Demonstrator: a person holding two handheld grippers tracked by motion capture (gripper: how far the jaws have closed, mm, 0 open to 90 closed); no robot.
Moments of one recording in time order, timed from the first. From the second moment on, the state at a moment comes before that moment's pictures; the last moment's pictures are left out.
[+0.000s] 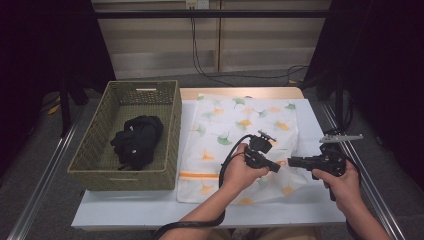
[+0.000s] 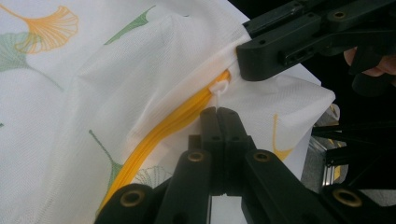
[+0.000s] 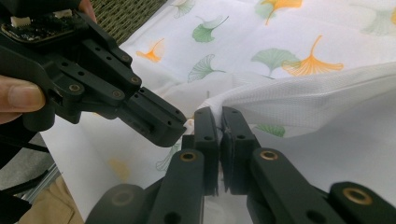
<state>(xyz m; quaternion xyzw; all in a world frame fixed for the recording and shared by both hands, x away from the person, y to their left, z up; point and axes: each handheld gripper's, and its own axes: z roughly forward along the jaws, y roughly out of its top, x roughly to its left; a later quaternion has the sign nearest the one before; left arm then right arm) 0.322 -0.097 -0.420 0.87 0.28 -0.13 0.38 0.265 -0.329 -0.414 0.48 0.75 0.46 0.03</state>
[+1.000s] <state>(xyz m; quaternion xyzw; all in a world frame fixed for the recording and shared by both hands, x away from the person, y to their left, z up) 0.324 -0.085 -0.428 0.88 0.28 -0.15 0.36 0.264 -0.340 -0.413 0.49 0.73 0.46 0.04</state>
